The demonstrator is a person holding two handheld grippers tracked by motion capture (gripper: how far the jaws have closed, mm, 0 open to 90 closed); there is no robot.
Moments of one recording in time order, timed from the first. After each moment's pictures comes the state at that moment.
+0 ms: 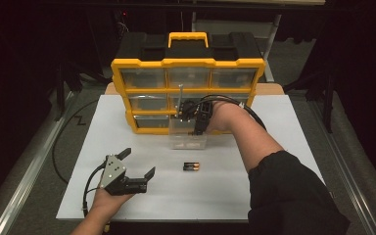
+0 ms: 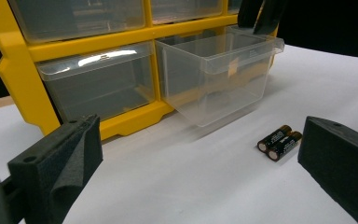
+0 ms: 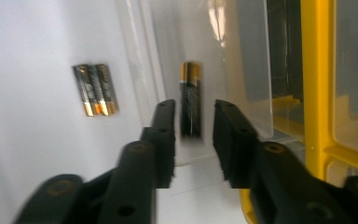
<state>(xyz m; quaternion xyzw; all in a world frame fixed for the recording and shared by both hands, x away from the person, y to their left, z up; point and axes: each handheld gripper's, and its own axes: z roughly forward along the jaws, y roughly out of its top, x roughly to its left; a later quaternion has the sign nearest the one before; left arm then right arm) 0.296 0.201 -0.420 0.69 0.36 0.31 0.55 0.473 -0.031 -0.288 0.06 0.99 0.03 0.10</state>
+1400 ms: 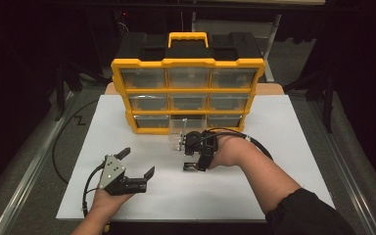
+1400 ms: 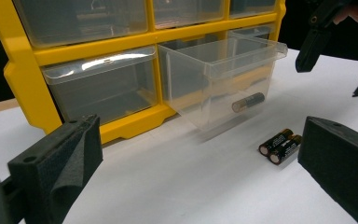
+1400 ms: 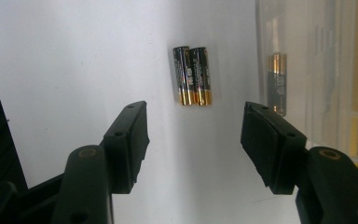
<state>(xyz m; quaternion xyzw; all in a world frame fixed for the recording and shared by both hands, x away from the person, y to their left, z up) 0.295 0.202 -0.419 0.69 0.36 0.31 0.55 0.396 -0.045 -0.324 0.04 1.00 0.05 0.08</state>
